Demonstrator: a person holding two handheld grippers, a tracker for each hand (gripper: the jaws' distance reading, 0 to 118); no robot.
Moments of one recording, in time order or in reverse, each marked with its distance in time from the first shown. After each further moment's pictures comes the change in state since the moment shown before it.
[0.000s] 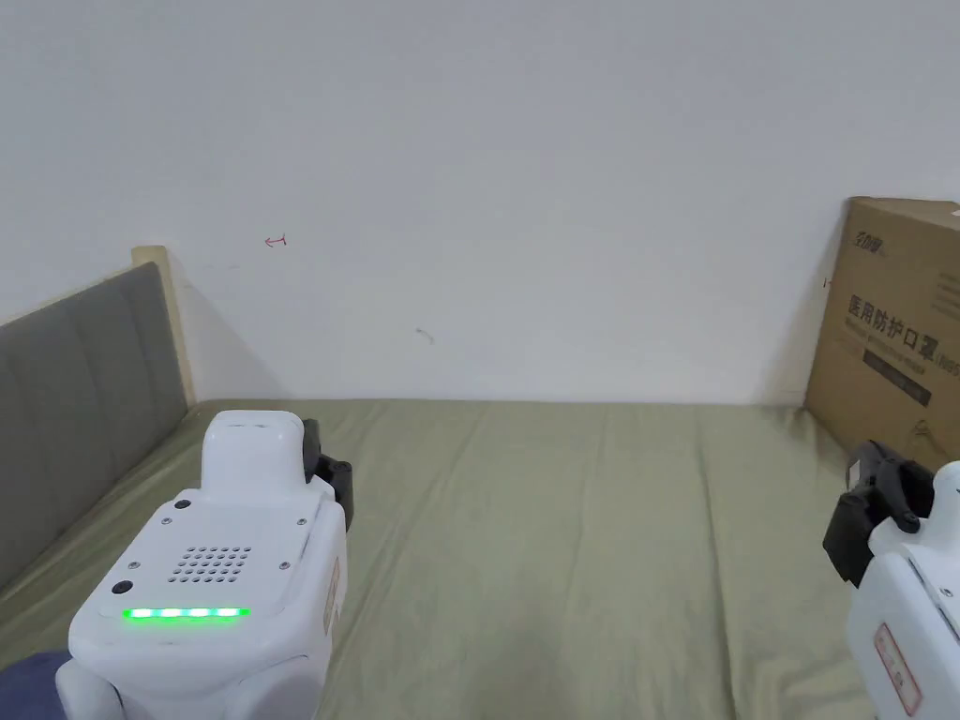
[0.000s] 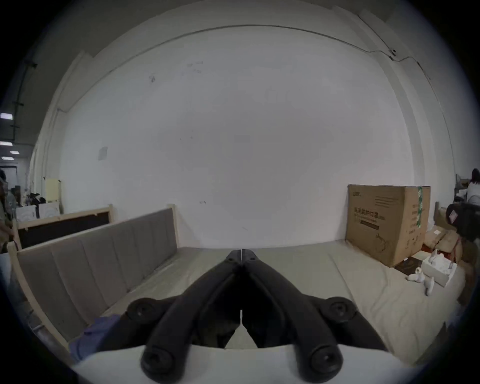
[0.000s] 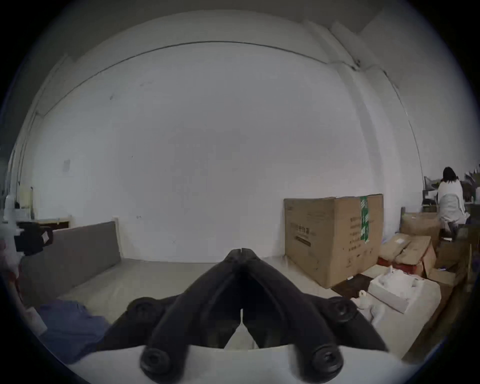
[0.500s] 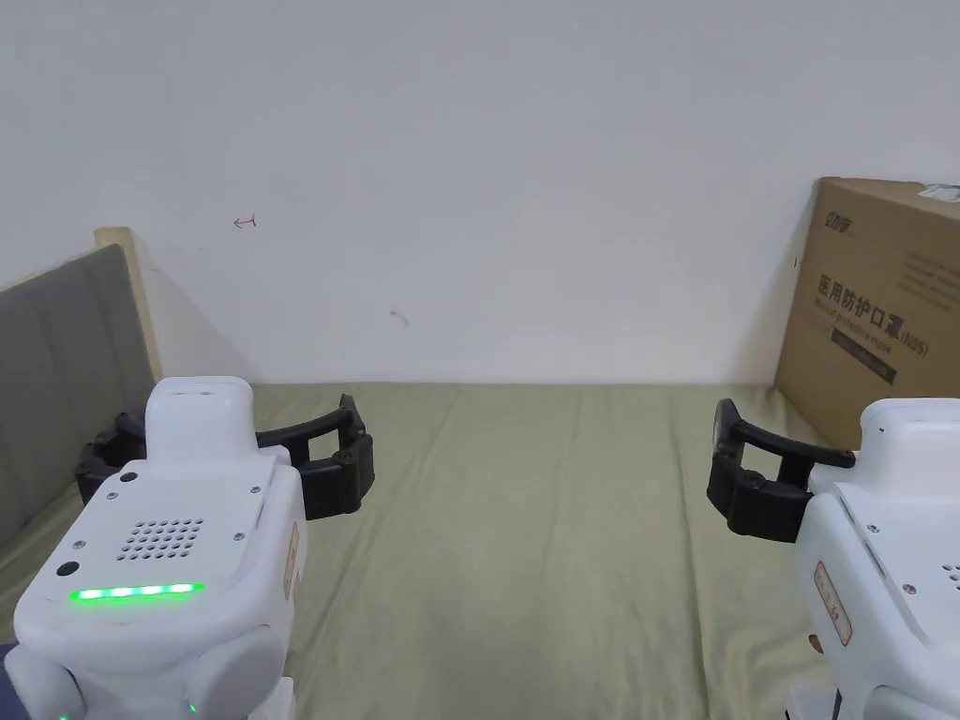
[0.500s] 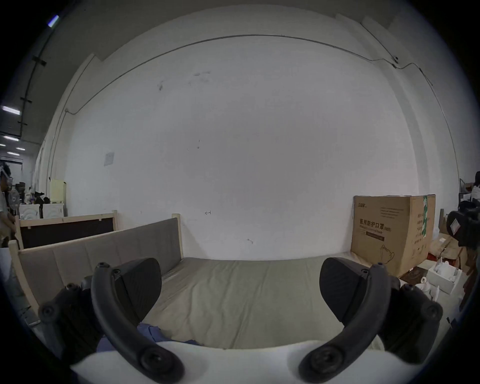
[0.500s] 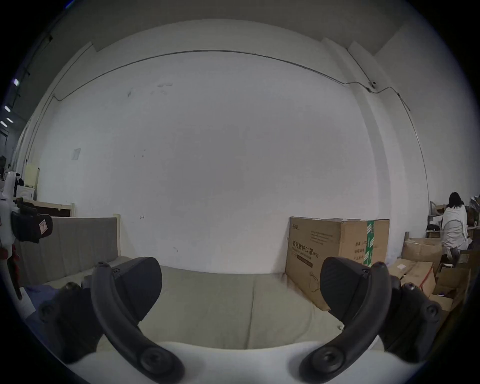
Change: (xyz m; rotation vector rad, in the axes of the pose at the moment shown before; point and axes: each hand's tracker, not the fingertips) left arm -0.001 0.011 -0.005 0.089 0.054 0.000; right arm -0.003 0.000 -0.022 0.062 0.075 0.075
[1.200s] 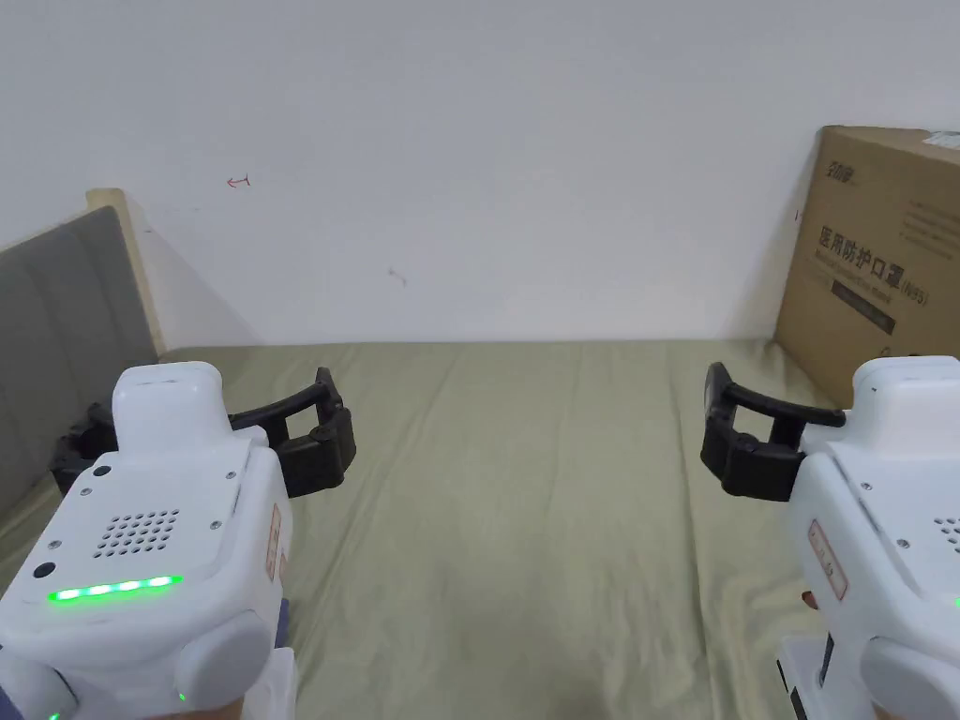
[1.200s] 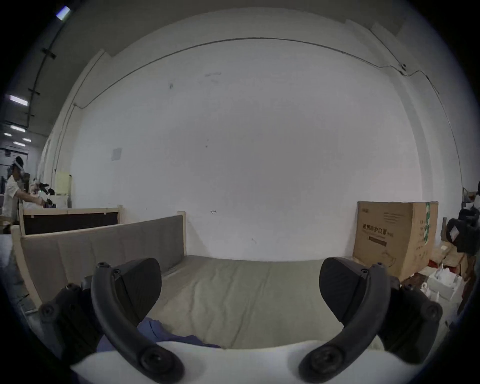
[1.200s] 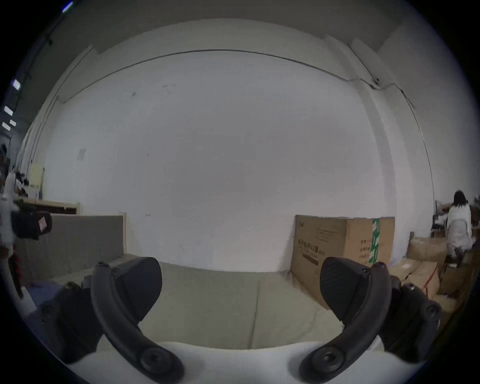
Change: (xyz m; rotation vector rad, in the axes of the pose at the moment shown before) left arm -0.011 -0.019 0.016 0.017 0.033 0.039; right arm -0.002 -0.012 0.006 -0.004 0.037 0.021
